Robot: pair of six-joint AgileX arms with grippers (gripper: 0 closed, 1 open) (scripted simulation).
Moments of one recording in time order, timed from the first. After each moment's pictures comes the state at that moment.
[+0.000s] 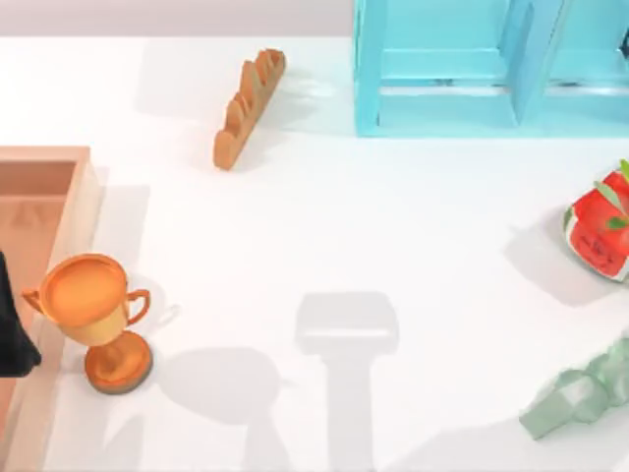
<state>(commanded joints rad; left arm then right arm) 0.00 0.00 0.00 0.00 0.00 0.00 -0.44 2.18 1.15 0.94 -0.30 0.01</state>
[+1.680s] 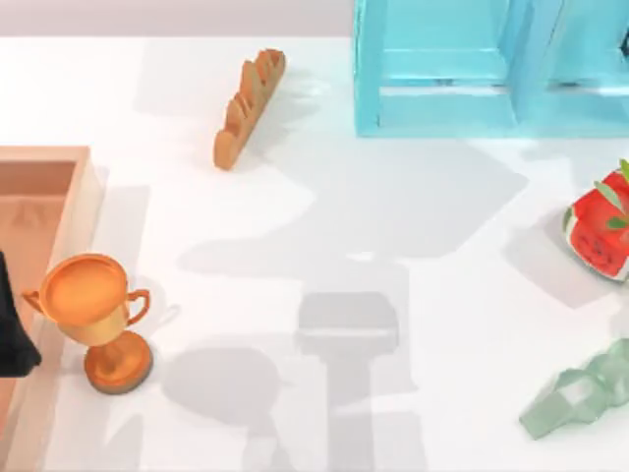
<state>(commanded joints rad) 0.00 0.00 0.00 0.00 0.00 0.00 0.02 1.50 0.91 0.51 0.02 -0.30</state>
